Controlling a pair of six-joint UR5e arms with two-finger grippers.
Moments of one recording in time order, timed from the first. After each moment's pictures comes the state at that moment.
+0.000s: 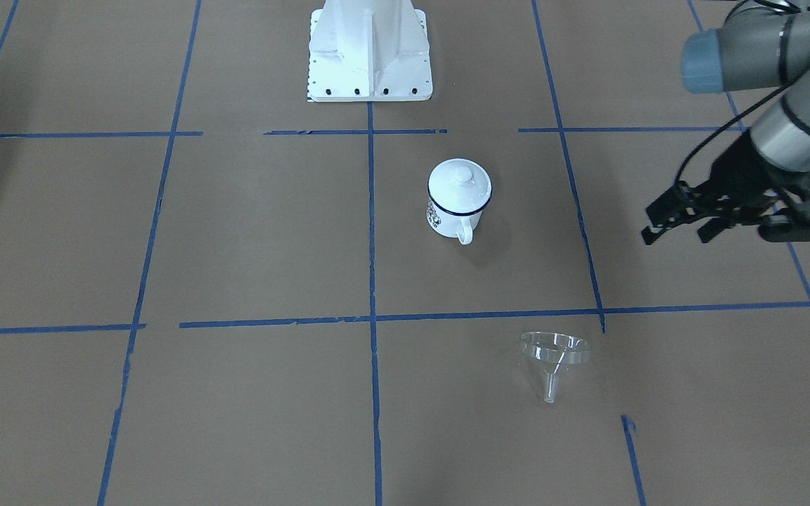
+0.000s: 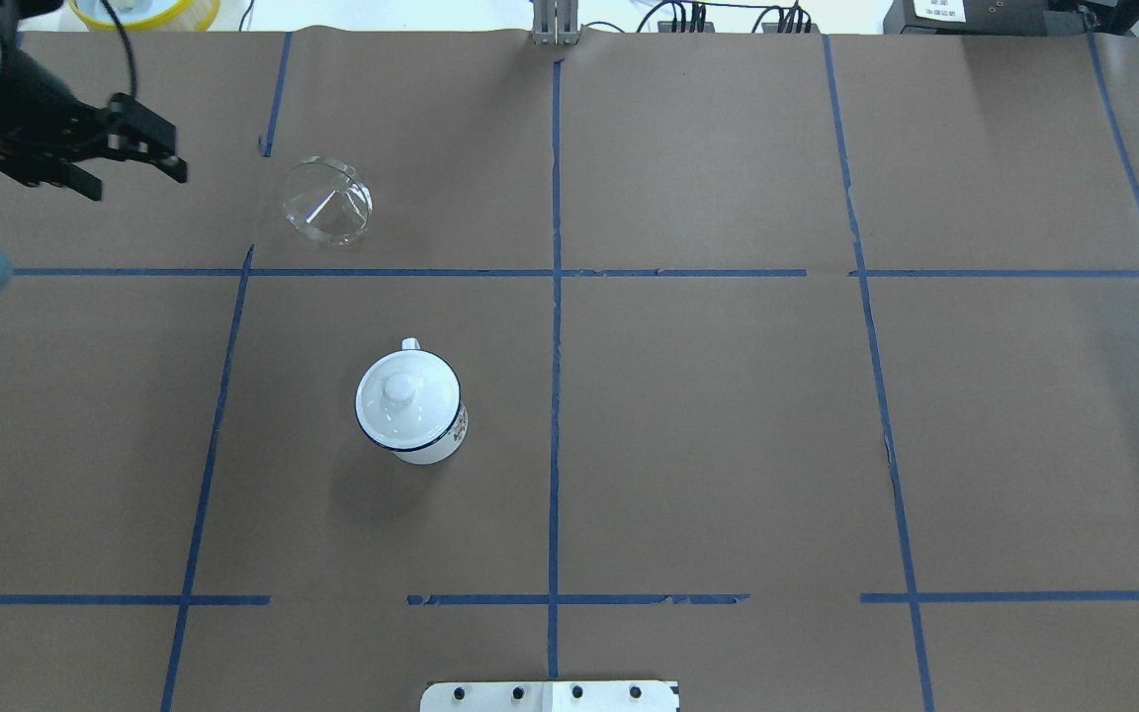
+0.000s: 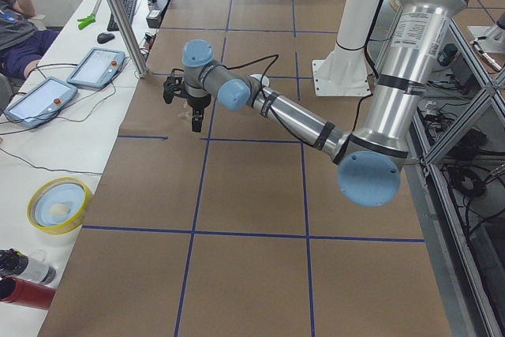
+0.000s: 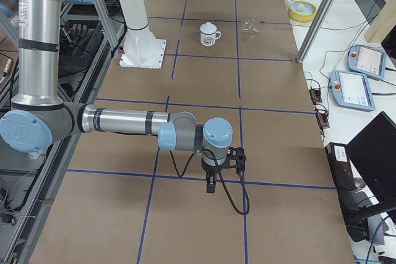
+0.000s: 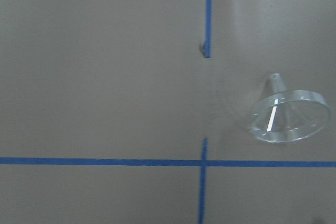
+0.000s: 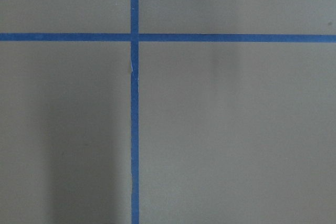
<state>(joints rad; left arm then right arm) -1.05 -1.96 -1.81 -1.69 -2.30 -0.99 1.57 -1.68 1.66 -1.57 2.29 0.01</state>
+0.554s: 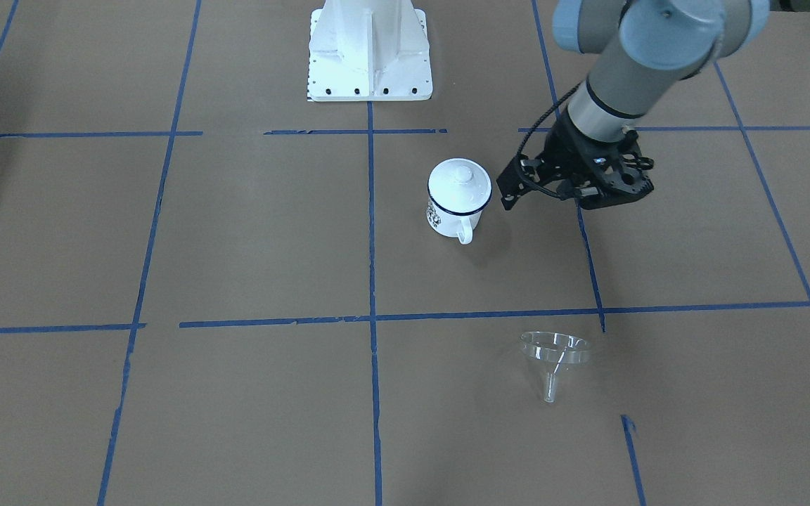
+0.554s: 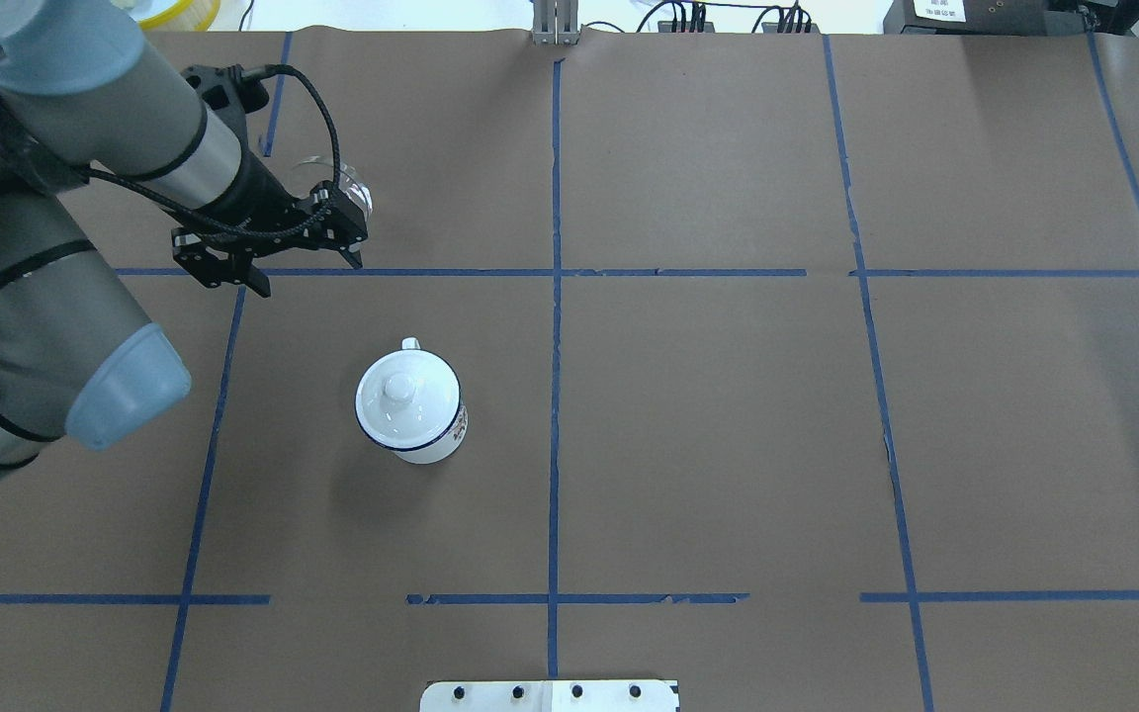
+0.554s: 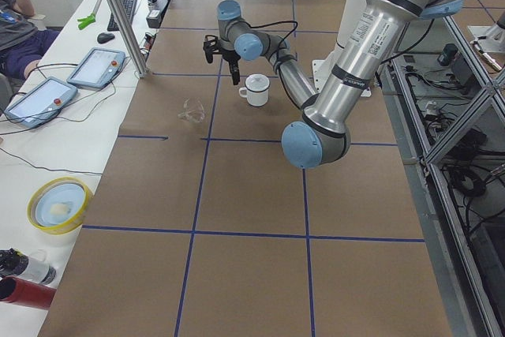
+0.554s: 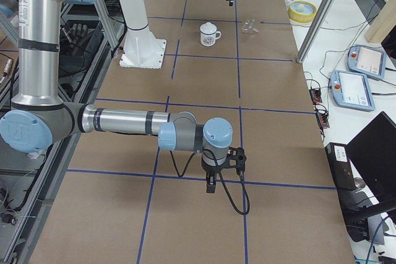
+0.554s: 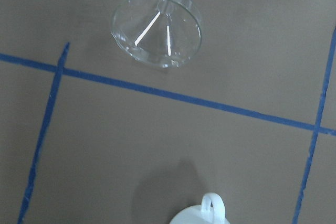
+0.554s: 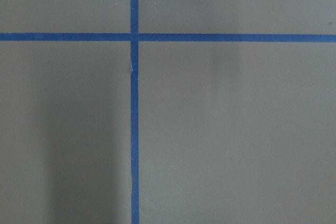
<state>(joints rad) -0.79 -2.10 -1.90 -1.50 -2.15 -1.31 1.57 -1.68 1.66 -1.57 2.29 0.01</state>
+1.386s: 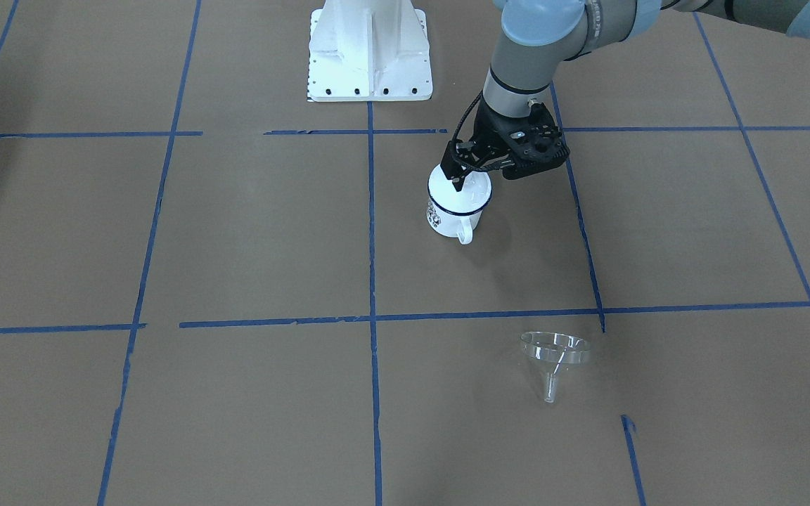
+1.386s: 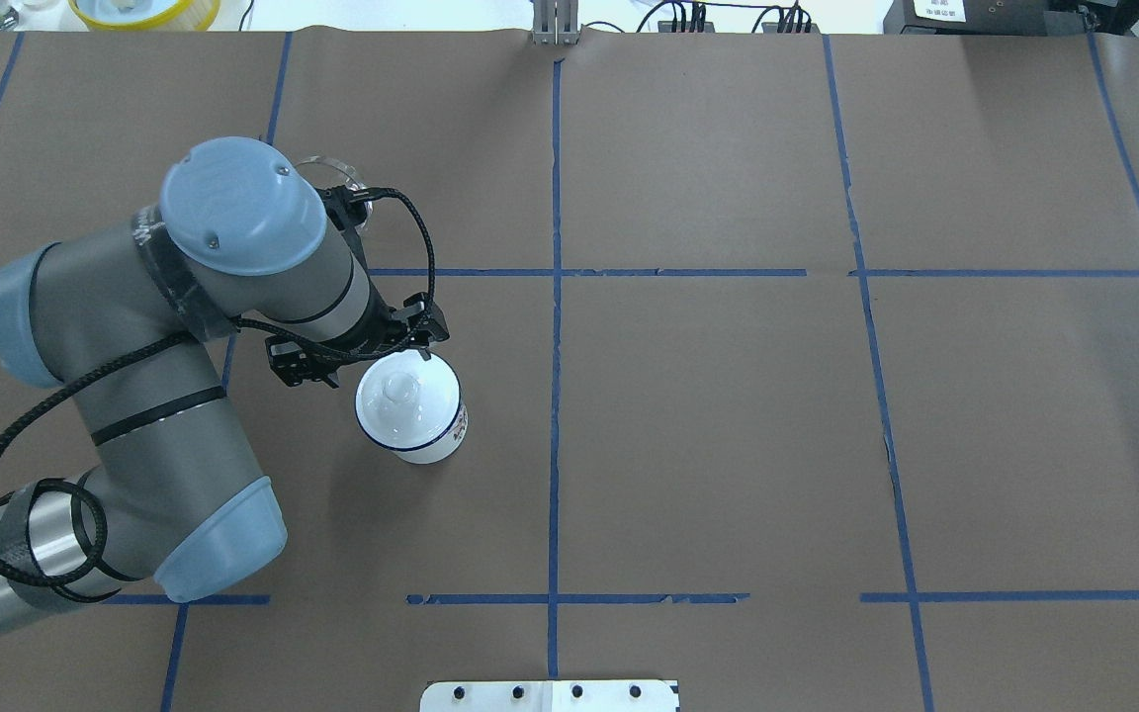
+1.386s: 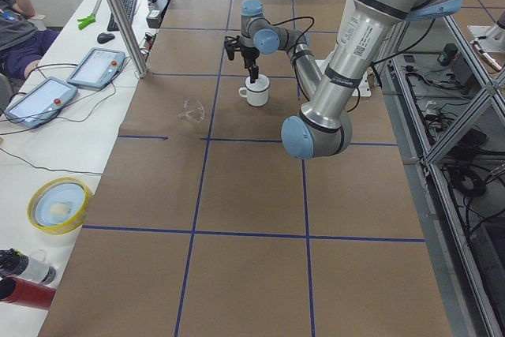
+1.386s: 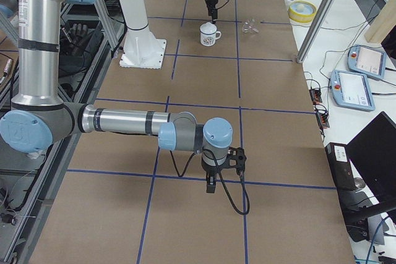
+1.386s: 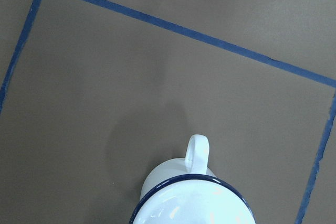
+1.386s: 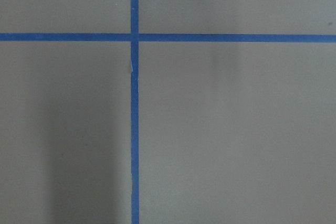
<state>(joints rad) -0.59 -2.15 -1.92 -1.38 -1.93 -1.45 1.57 -1.68 1.66 -1.57 2.29 0.01</state>
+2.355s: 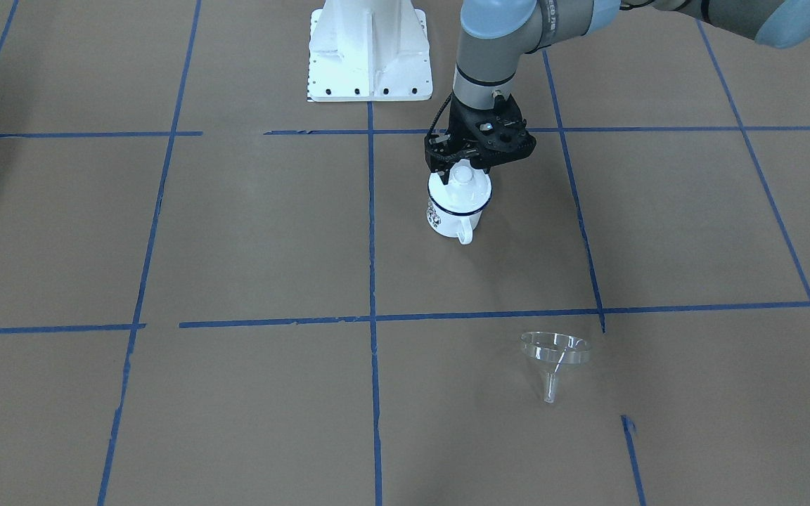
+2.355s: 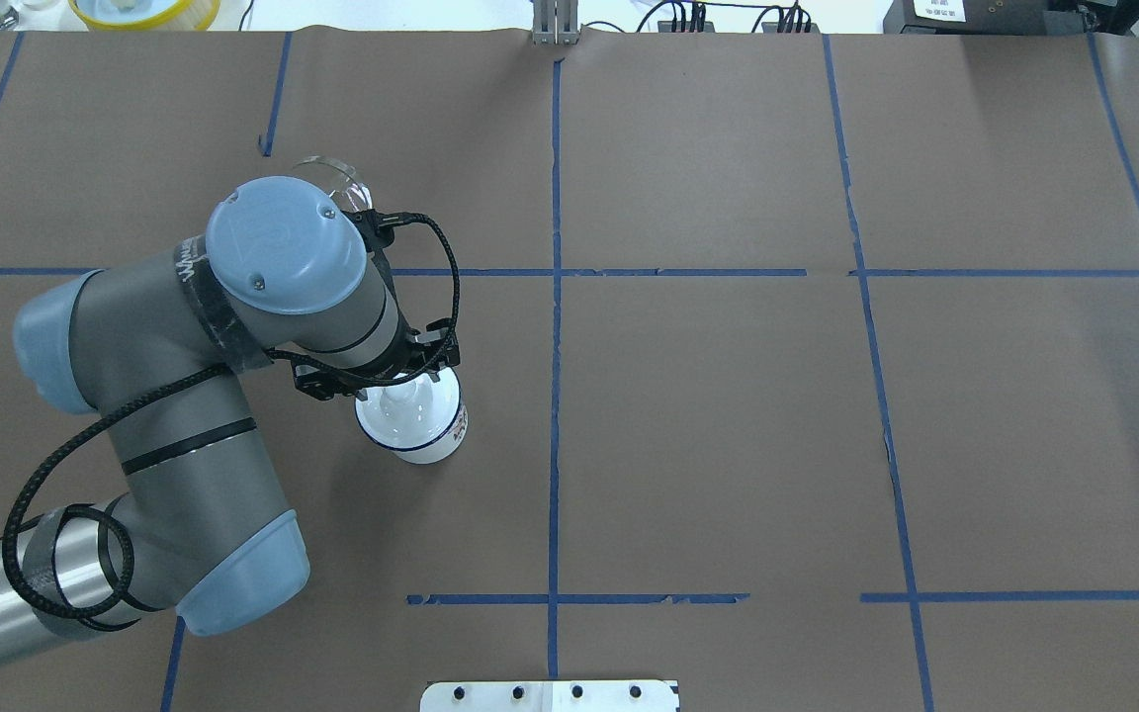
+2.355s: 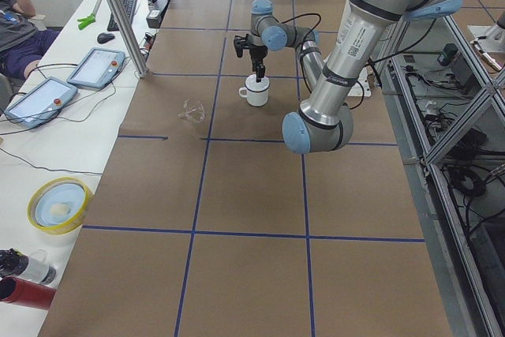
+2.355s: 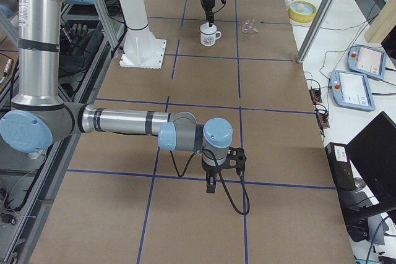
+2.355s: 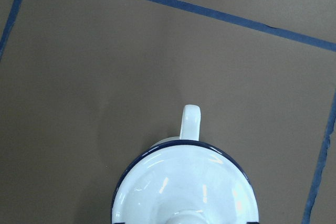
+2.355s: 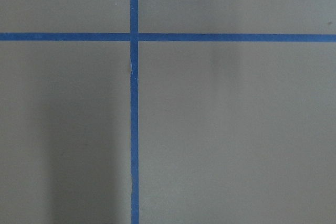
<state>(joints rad) -0.55 -2.17 -1.92 -1.37 -1.87 -1.45 1.57 -1.68 1.66 -1.57 2.29 0.01</state>
